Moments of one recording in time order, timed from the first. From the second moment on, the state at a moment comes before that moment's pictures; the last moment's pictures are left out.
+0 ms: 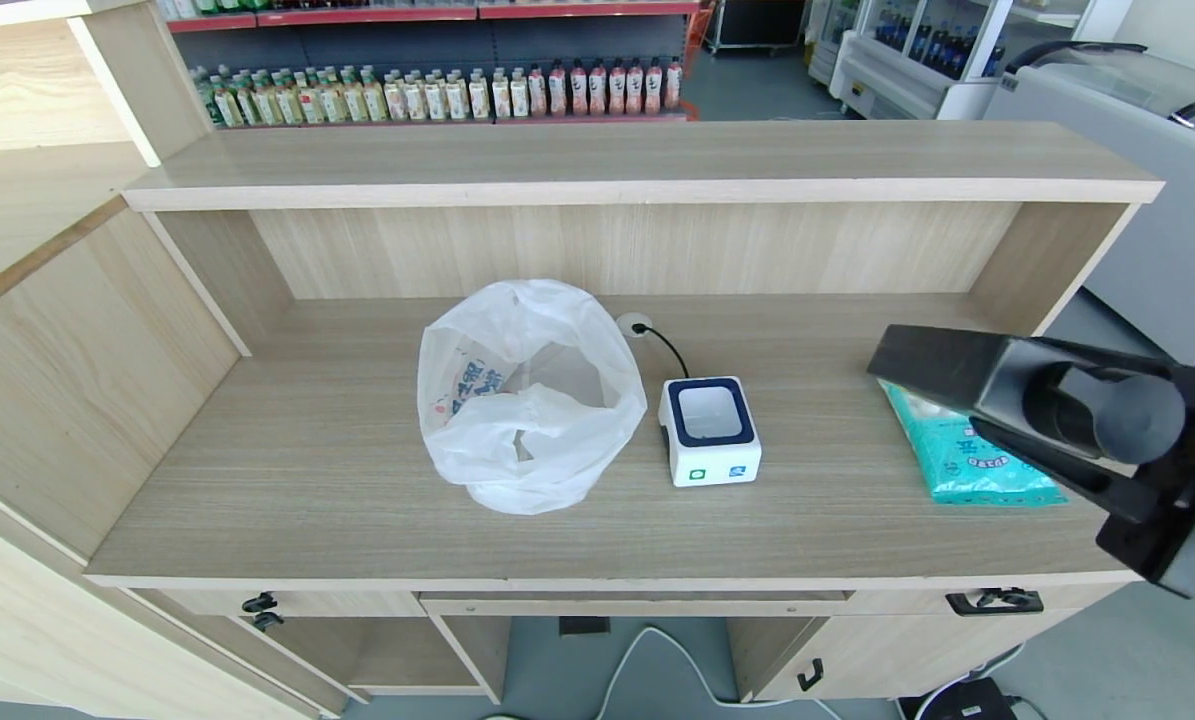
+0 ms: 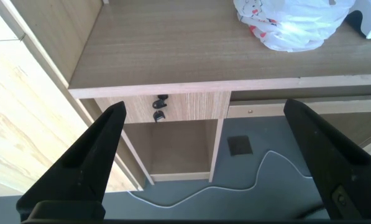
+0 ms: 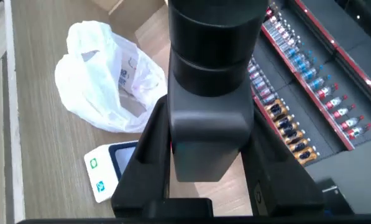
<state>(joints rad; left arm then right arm) 0.00 0.00 0.00 -0.01 -0.04 0.05 0.21 1.23 -0.36 -1.15 0.81 -0.99</state>
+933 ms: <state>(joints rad) 0.00 0.00 0.00 -0.01 -0.04 0.05 0.45 1.16 -0.42 -1.10 0.81 -1.71</state>
